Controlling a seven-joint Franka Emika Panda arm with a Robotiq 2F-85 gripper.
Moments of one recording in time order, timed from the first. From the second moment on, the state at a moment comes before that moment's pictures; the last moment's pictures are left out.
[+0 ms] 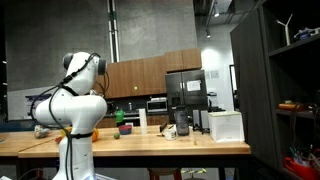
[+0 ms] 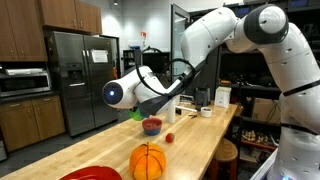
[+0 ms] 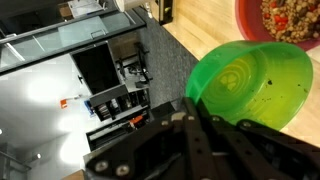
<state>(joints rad) 0.55 0.47 0.38 -1.74 -1.38 1.67 0.95</state>
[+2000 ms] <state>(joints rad) 0.36 0.46 0.25 -1.86 -0.17 2.59 0.39</state>
